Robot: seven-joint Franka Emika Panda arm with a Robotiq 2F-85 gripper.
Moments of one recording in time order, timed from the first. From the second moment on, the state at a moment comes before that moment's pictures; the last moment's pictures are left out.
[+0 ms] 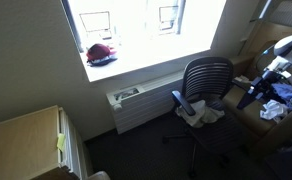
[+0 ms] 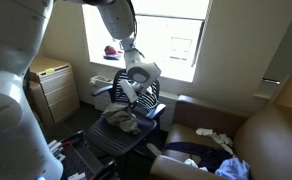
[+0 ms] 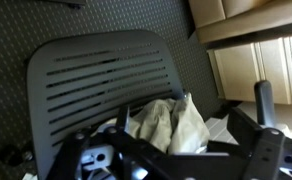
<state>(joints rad) -0.13 0.52 0.18 -2.16 0.66 2.29 -0.53</state>
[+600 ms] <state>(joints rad) -0.06 0.93 0.40 -2.14 0.99 2.95 -1.05</state>
